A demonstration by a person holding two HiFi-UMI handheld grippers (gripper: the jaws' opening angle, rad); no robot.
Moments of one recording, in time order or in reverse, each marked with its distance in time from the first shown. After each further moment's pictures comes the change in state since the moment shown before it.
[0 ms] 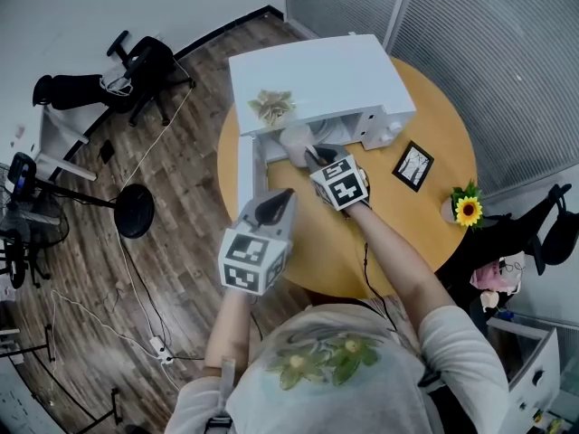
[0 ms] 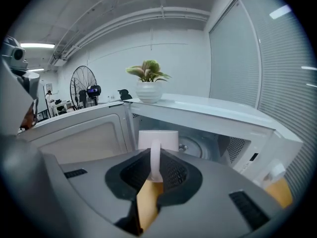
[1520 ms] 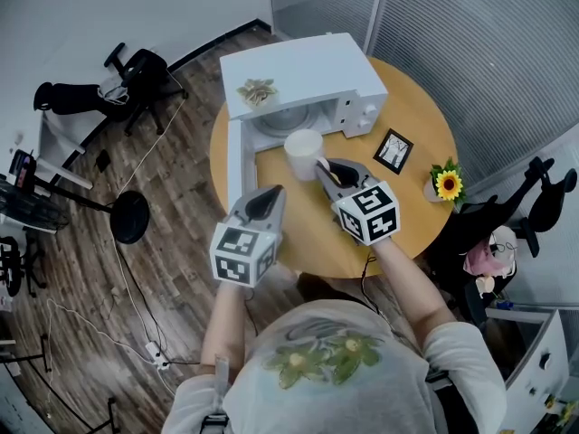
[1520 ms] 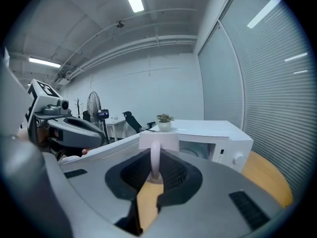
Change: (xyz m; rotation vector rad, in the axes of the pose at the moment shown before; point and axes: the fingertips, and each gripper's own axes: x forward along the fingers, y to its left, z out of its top) left arm -0.053 -0.054 -0.012 0.022 -0.034 -0.004; right arm -0.183 0.055 0.007 0.084 -0.228 0.001
